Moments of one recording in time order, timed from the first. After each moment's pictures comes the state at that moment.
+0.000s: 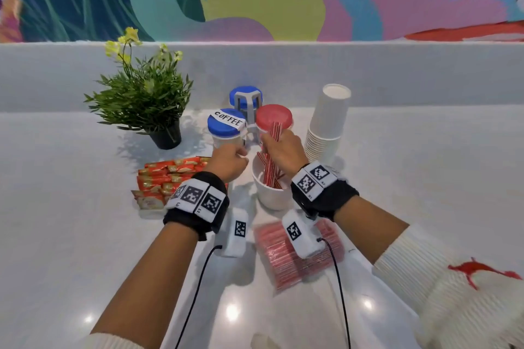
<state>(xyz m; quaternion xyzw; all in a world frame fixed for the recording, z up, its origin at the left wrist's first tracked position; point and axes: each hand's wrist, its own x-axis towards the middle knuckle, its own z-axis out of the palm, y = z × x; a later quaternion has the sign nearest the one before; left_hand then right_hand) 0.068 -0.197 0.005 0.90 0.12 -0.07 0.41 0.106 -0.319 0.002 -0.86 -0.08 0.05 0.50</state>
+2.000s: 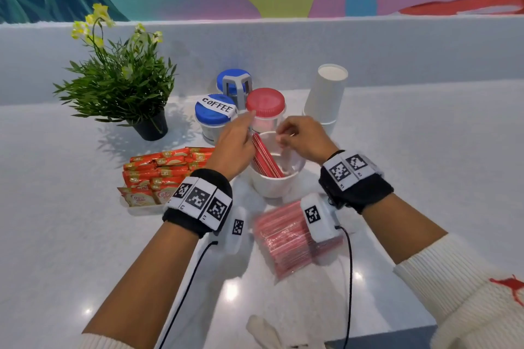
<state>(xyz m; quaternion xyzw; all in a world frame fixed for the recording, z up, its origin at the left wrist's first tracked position) 0.062 -0.217 0.010 0.91 -0.04 0.04 0.42 0.113 -0.363 0.002 -0.89 -0.12 0.08 0.43</state>
